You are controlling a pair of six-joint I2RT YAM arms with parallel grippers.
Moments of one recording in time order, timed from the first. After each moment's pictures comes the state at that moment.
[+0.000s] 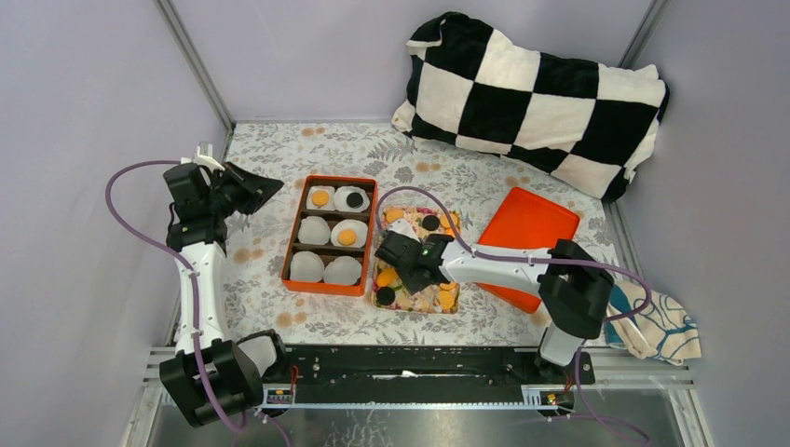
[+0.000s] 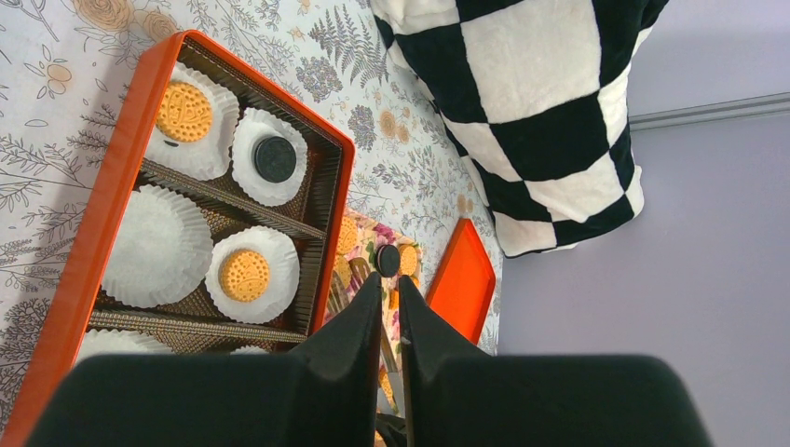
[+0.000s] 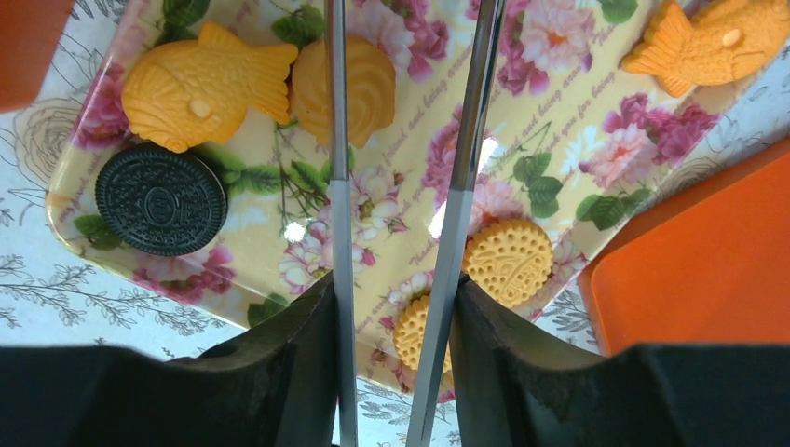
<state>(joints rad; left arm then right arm) 0.36 1.07 0.95 -0.33 0.72 -0.76 1.10 1.71 1.17 -0.71 0.37 0.44</state>
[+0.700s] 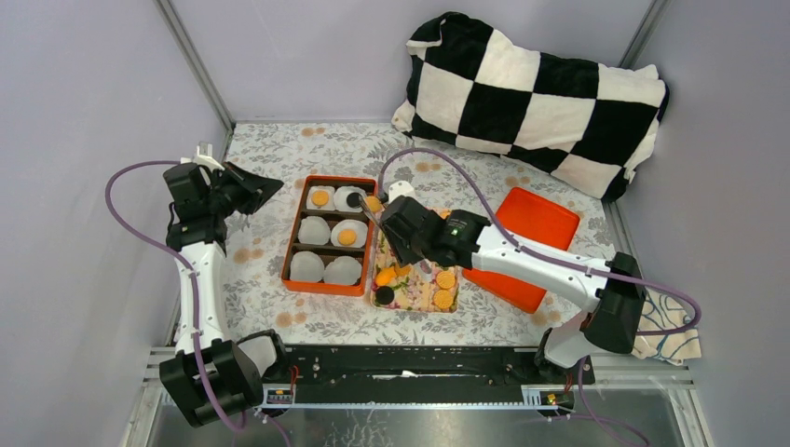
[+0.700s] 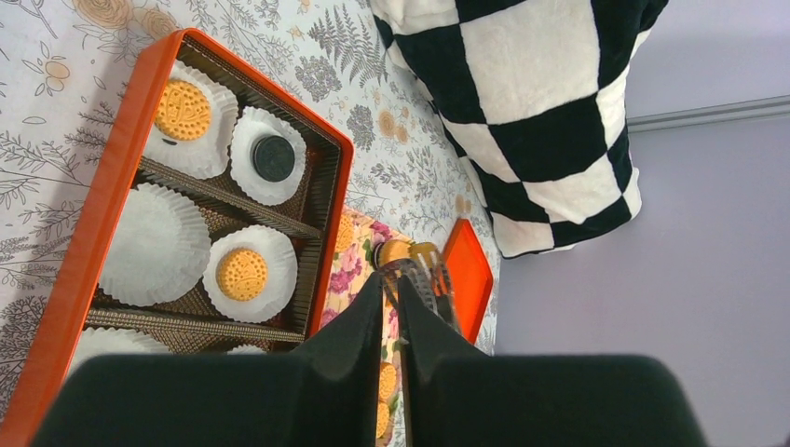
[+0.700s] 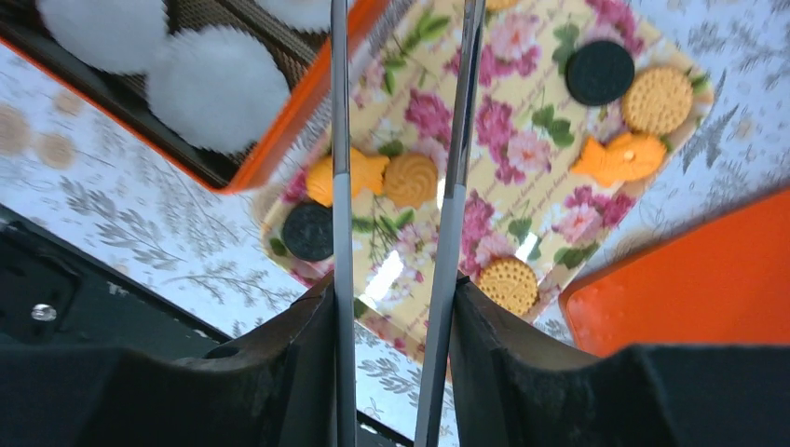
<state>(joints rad) 0.36 1.07 0.95 -0.33 0.72 -0.77 1.07 1.55 1.35 -0.76 0.32 0.41</state>
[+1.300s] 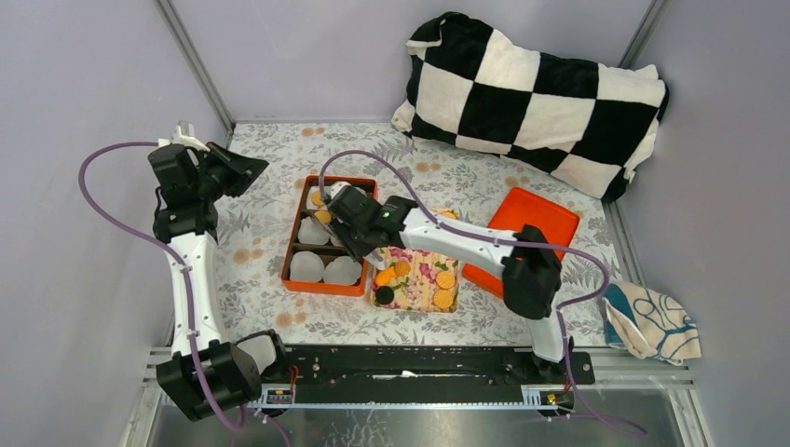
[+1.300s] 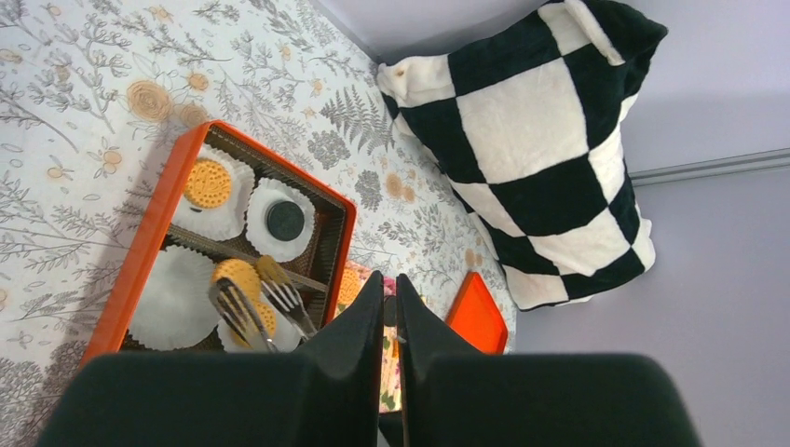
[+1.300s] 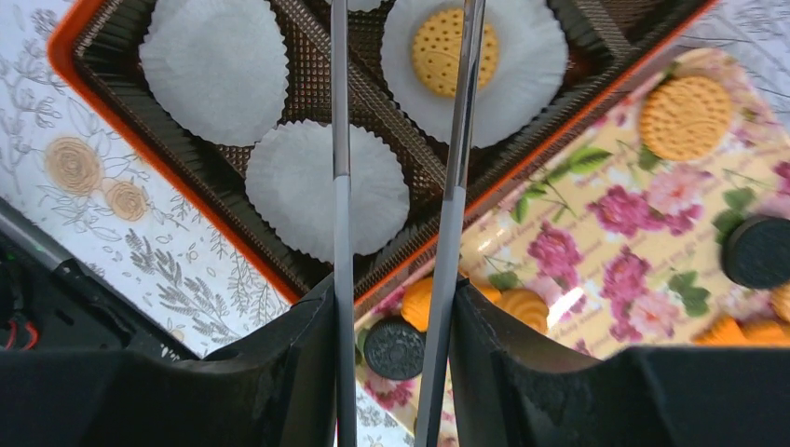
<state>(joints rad) 0.36 1.10 1.14 -0.40 0.59 -0.76 1.07 1.96 1.74 -0.72 0.15 0.29</state>
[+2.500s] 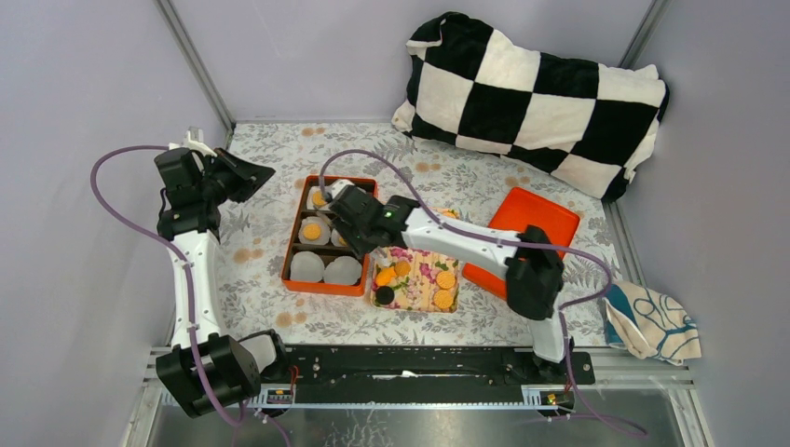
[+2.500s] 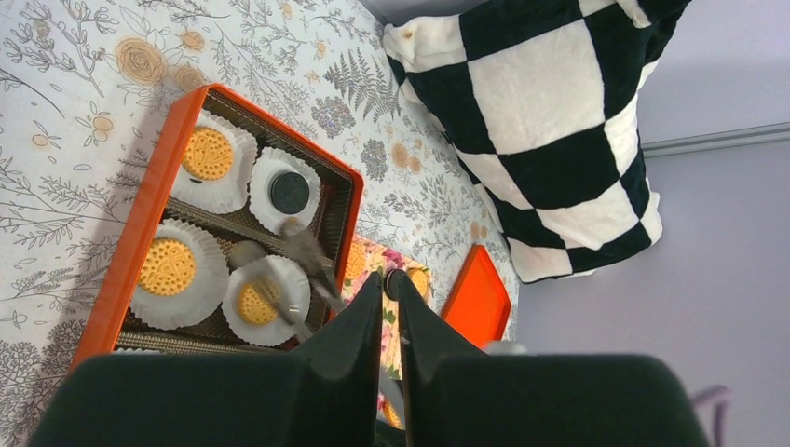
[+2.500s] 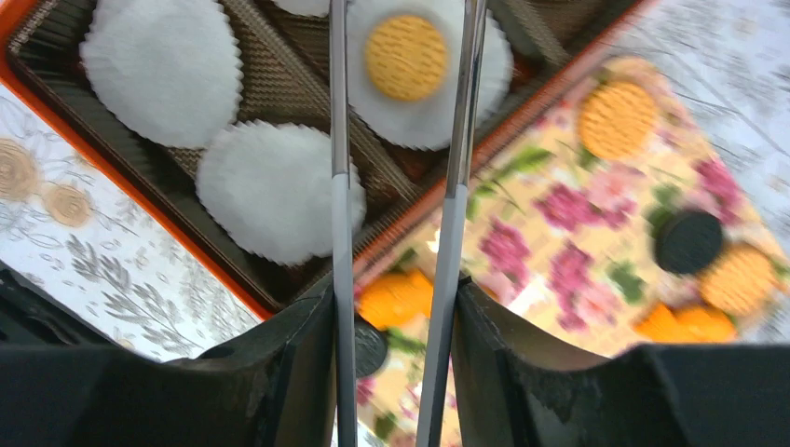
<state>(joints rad) 0.36 1.12 1.10 -0.42 0.64 -0.72 1.07 2.03 1.79 -0.72 0.19 0.22</state>
